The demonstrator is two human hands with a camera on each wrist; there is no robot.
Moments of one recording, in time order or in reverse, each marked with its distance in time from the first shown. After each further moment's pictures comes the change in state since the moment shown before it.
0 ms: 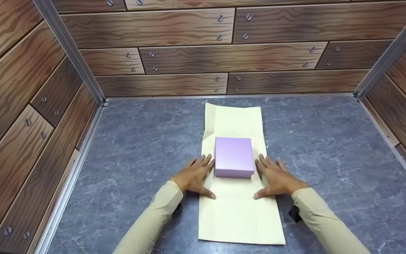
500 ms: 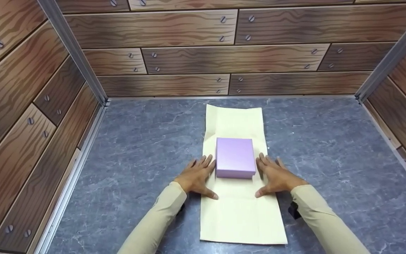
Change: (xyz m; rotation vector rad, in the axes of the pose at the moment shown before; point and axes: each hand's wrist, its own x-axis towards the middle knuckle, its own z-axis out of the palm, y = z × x) left_hand 0.000 0.009 0.001 0.026 -0.007 -0.066; right_hand 0.012 0.003 -0.006 0.013 -0.052 0.012
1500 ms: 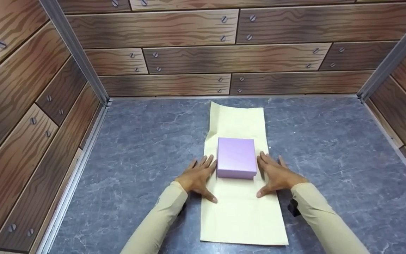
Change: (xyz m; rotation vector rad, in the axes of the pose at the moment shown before) left_hand -0.002 -0.002 -0.001 -0.014 -0.043 0.004; right_hand 0.003 -0.001 -0.001 0.053 0.000 -0.003
